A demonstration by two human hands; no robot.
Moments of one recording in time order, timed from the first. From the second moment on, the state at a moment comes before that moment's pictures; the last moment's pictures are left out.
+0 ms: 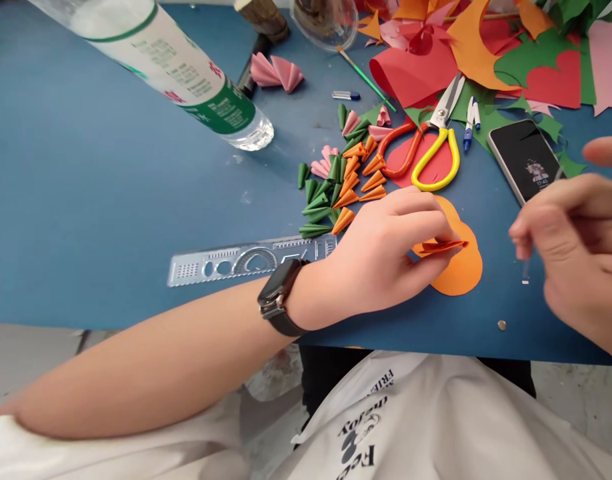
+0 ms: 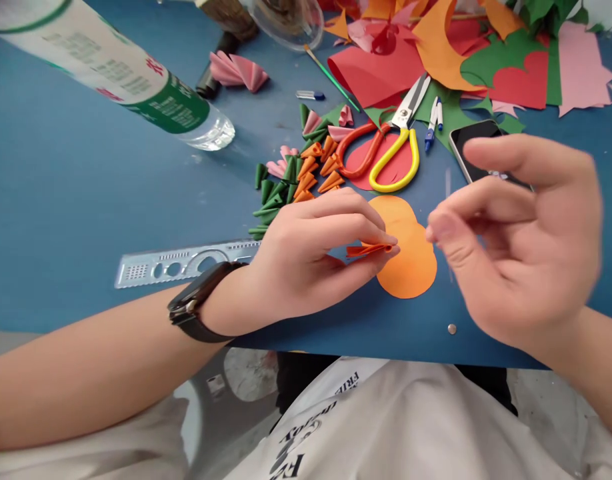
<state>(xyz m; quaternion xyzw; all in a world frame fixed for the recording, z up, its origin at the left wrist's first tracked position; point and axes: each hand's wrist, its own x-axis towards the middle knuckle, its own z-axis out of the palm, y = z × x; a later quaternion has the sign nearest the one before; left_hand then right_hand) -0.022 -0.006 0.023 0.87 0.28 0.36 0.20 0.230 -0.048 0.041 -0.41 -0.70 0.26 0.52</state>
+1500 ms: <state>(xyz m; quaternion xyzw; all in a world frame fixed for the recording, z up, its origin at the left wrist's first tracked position) -0.026 0.009 0.021 0.75 0.23 0.37 0.50 0.225 -0.017 0.023 -0.34 -0.76 0.26 0.49</state>
